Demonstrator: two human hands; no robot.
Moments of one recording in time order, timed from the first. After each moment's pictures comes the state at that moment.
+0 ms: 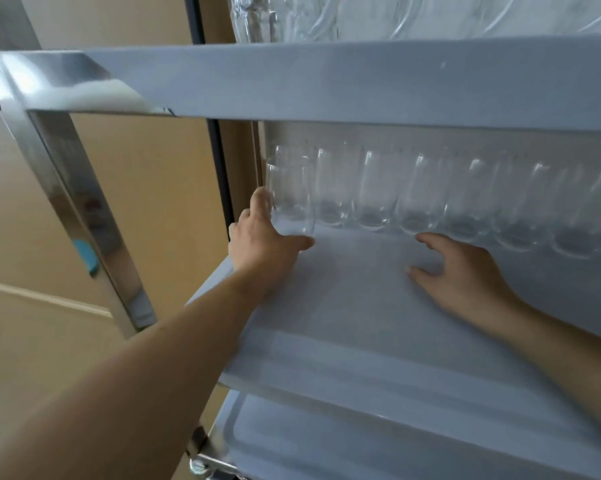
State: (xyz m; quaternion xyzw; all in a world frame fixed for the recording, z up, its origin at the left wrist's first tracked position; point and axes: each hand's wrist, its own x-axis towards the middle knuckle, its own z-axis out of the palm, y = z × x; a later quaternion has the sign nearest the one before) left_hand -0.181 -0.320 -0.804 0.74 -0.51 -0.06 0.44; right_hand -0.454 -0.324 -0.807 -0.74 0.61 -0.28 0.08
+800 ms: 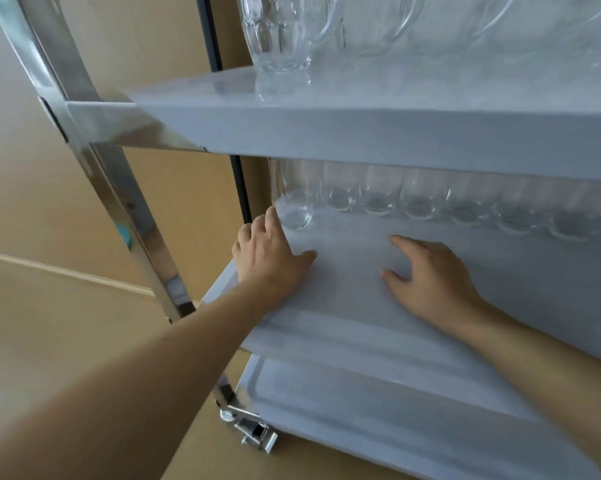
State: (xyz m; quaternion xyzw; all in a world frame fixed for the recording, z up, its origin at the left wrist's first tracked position) left_hand -0.191 -0.264 -0.796 0.79 -0.55 -0.04 0.25; right_hand -0.420 -0.275 -0.796 -0.78 0.58 -0.23 0.09
